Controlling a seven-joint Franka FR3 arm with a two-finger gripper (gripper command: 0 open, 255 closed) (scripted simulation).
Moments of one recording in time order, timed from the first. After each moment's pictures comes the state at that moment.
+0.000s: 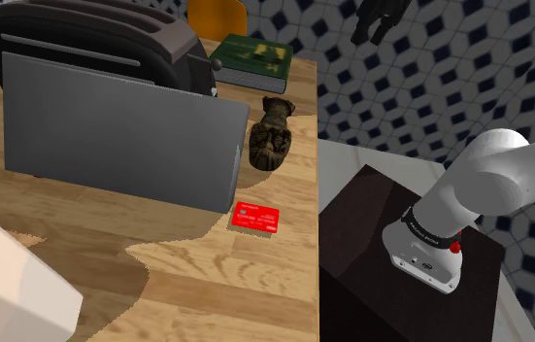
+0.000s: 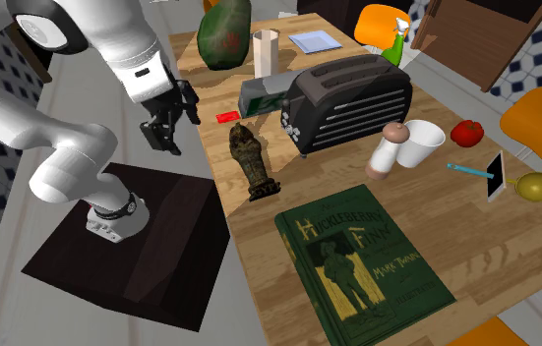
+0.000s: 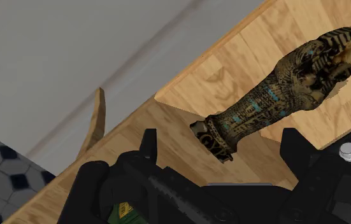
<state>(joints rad) -0.02 -0.74 0.00 -2.28 0.11 1.67 0.09</state>
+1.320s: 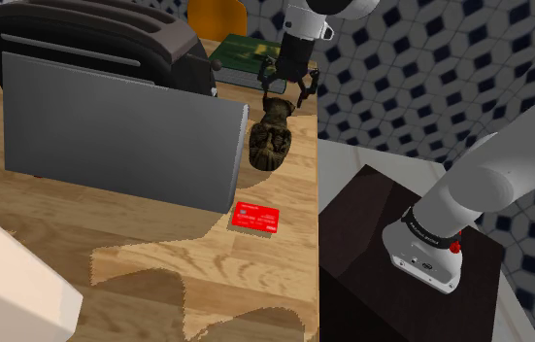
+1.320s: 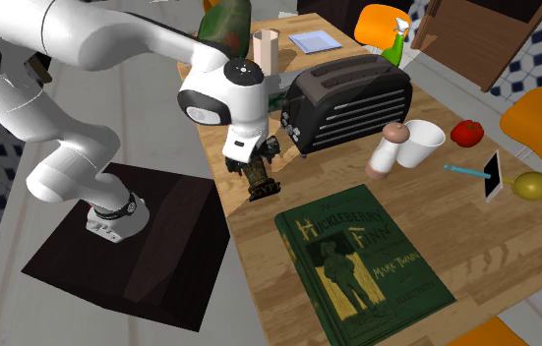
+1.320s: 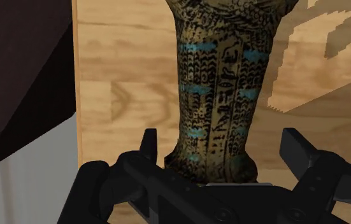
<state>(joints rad) -0.14 -0.19 0.27 -2.23 0.26 2.02 0.94</state>
